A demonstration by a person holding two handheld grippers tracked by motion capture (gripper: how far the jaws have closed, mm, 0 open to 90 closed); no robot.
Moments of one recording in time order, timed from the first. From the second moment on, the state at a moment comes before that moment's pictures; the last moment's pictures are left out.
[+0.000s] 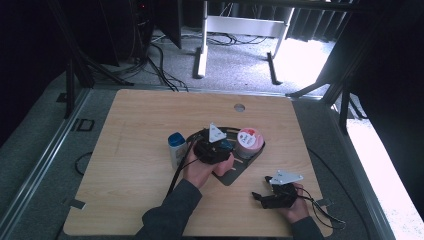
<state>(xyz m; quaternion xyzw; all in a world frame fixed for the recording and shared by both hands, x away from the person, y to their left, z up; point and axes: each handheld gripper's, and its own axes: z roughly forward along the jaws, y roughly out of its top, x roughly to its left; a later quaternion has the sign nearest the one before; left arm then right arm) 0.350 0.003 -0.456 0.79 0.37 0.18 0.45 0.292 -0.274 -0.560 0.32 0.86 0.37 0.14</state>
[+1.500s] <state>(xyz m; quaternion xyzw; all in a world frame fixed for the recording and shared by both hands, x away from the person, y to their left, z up) 0.417 -0.016 -0.467 0.77 0.41 0.21 0.43 0.292 -0.275 -0.560 0.32 0.86 0.37 0.14</state>
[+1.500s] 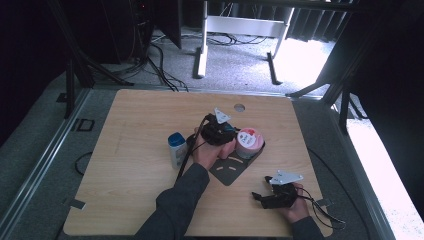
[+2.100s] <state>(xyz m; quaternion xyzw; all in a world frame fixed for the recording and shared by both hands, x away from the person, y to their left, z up) 0.438 -0.023 -0.467 0.76 0.44 0.22 0.43 0.292 -0.275 -0.560 0.32 0.86 0.37 0.14</state>
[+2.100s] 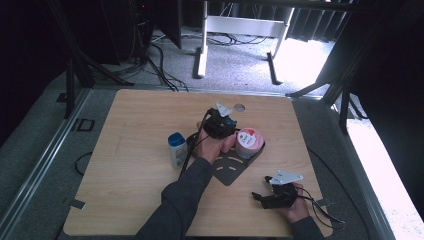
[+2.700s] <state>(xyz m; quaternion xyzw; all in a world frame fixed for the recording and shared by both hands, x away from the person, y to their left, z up) 0.445 -0.030 -0.468 0.75 0.45 0.24 0.43 0.292 -0.275 -0.560 0.32 0.86 0.37 0.14</state>
